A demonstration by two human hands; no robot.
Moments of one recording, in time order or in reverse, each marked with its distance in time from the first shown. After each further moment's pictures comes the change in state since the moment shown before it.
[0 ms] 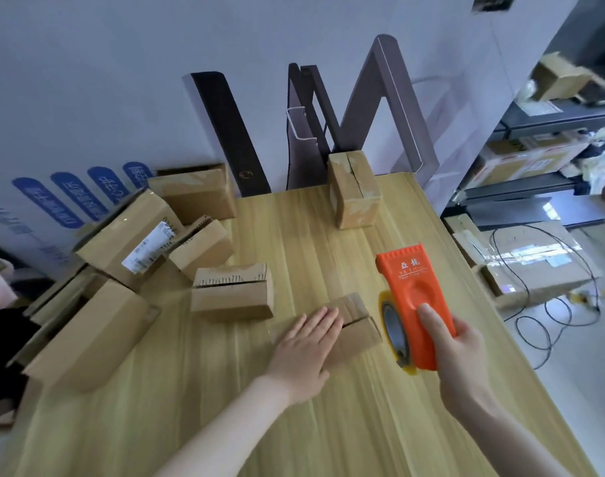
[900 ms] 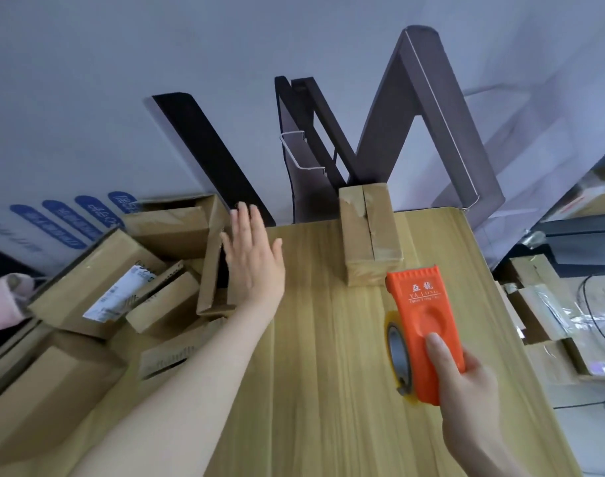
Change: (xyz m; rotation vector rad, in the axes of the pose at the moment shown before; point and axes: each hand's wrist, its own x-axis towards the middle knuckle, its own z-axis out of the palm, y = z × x) left_hand 0.234 -0.124 -0.101 0.087 0.750 -0.810; right_hand 0.206 0.009 0.018 0.071 -0.069 0.139
